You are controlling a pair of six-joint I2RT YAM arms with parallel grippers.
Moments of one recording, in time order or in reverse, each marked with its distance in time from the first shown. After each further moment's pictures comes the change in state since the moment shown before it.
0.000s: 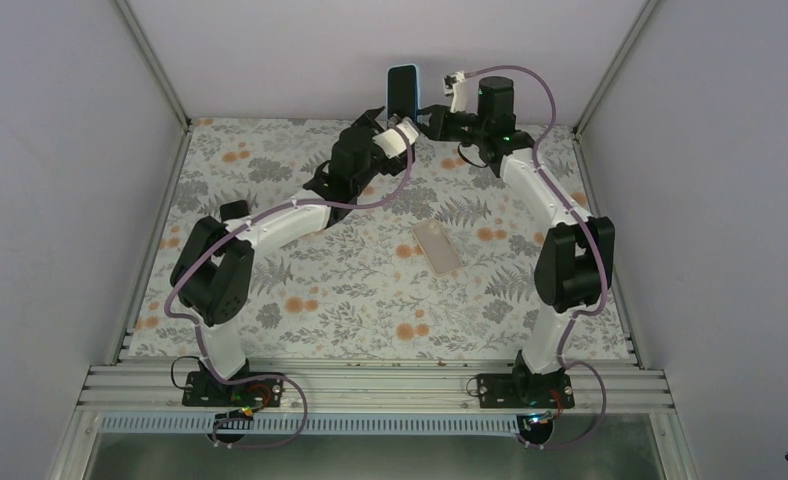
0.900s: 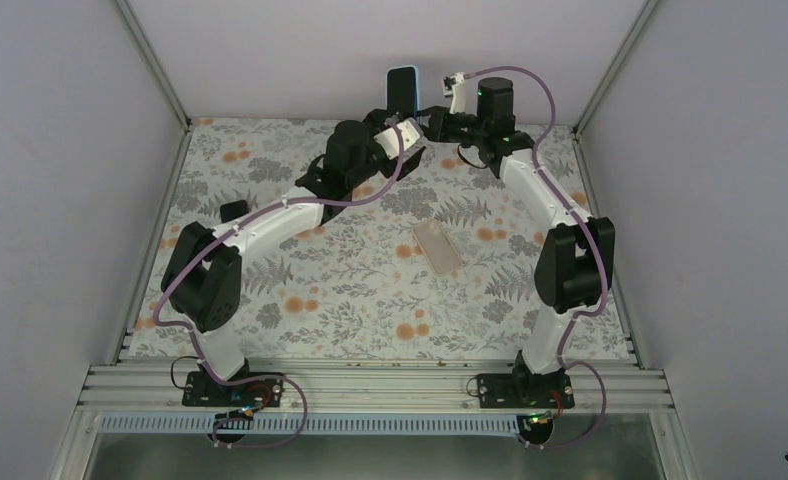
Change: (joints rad) left arm 0.007 -0.053 0.017 -0.103 0.221 -0.080; right arm 0.005 -0.014 -0.012 0.000 0.000 -0.004
